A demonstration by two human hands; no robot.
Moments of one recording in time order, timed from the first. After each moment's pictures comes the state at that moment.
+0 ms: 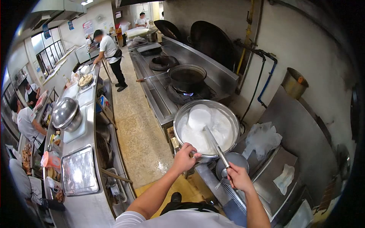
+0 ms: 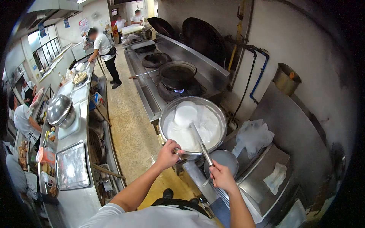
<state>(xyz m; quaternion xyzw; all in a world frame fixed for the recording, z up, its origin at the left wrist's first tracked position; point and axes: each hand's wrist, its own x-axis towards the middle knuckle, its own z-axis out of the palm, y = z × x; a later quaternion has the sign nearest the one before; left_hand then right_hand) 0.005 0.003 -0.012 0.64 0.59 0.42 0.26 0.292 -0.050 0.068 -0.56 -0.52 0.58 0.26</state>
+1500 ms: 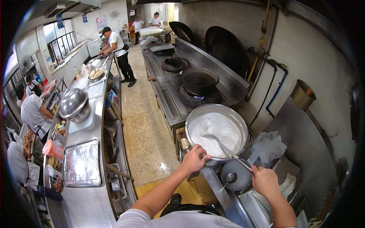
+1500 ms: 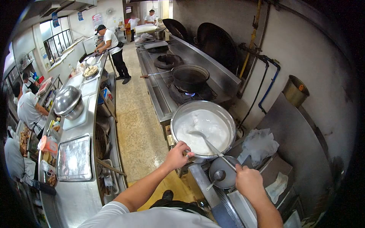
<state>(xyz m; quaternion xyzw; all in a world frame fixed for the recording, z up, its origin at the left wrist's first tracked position) 0.000 -0.002 -0.005 0.65 0.60 0.40 0.23 0.314 -0.058 0.167 -0.53 -0.85 -0.04 -0.06</state>
